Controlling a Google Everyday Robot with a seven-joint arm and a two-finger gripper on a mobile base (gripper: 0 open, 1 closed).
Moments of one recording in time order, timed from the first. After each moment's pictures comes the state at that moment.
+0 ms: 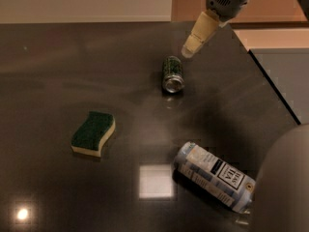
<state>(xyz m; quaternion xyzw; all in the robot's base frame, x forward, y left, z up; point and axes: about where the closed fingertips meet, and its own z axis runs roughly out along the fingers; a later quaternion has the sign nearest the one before) 0.631 -0.136 0.970 -0.44 0.88 0.06 0.16</state>
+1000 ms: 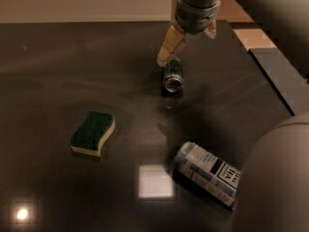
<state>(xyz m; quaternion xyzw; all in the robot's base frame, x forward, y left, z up) 0.646 -0.100 0.928 -0.31 0.94 -0.02 0.13</state>
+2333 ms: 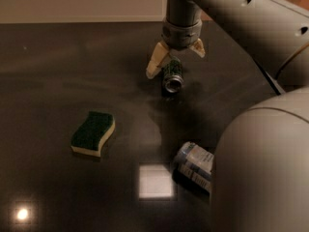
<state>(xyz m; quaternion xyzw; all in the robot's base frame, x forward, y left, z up) 0.650 -0.074 0.878 -0.27 0.96 -0.01 0.07</state>
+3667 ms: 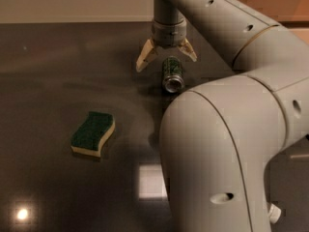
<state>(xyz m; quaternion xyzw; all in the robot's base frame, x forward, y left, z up) 0.683 -0.049 0.858 -0.14 0.99 0.00 0.03</state>
